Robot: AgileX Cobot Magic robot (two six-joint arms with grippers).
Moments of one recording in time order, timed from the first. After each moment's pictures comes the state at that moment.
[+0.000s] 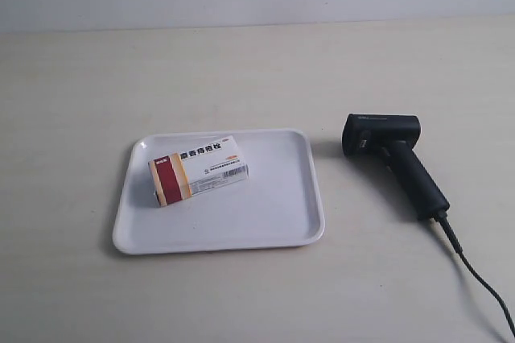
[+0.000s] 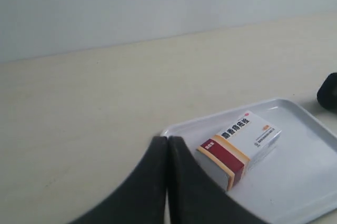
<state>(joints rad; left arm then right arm) -0.35 0.46 -0.12 -1.24 0.05 1.24 0.40 0.73 -0.52 0.26 0.09 -0.07</state>
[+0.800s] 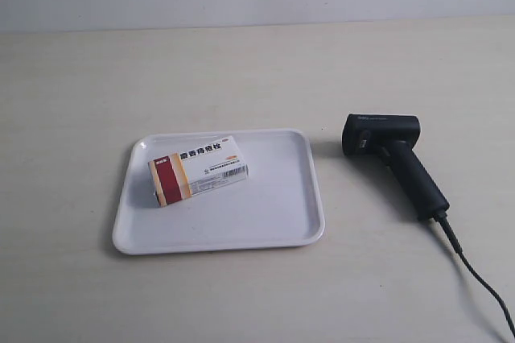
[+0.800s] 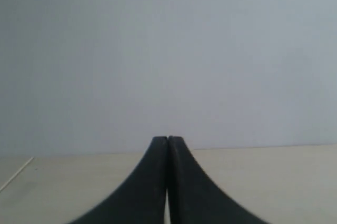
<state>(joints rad) -0.21 0.01 0.00 -1.20 -0.18 1.27 0.40 0.73 -0.52 0.26 0.09 -0.07</state>
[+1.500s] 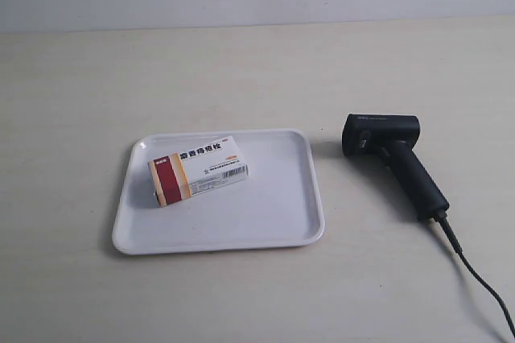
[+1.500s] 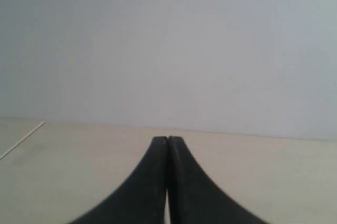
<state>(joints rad) -0.14 0.01 0.00 -1.59 -0.18 1.57 0.40 0.73 -0.52 0.26 0.09 -0.07</state>
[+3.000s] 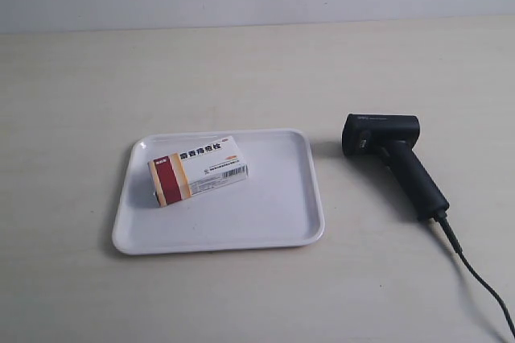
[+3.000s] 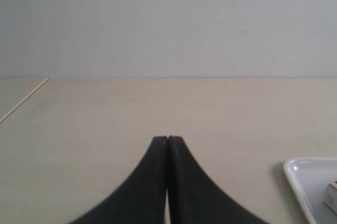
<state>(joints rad) 0.02 0.01 0.00 0.05 0.19 -0.01 0.40 0.73 -0.52 0.26 0.09 -0.07</state>
